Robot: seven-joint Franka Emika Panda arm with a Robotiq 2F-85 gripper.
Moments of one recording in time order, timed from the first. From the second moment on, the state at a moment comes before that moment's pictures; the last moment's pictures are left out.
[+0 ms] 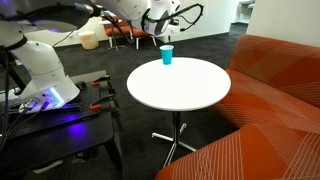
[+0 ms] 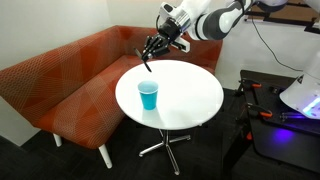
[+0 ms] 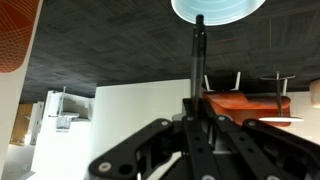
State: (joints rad) arm -1.19 1.26 1.28 -2.17 -1.11 3.00 -0.48
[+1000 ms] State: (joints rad) arm -1.20 1.33 1.29 -2.12 -1.05 2.96 -0.63
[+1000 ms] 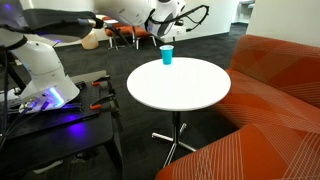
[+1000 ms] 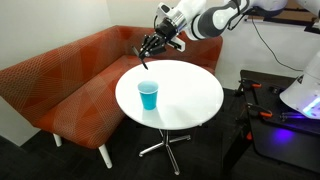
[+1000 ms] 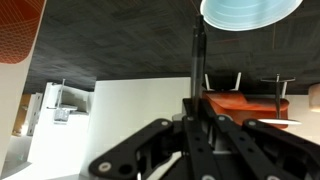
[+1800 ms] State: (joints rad) arm -1.23 1.35 1.30 -2.12 -1.09 2.98 -1.01
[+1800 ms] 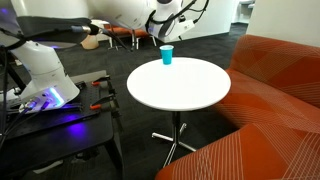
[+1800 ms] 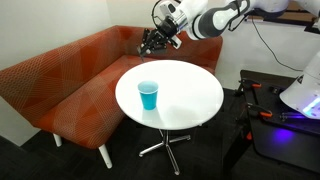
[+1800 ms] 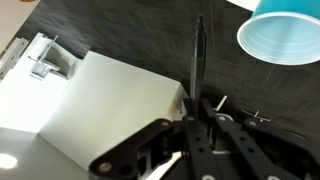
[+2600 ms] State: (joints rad) arm -1.23 1.46 1.31 -2.14 -1.04 3.23 -1.01
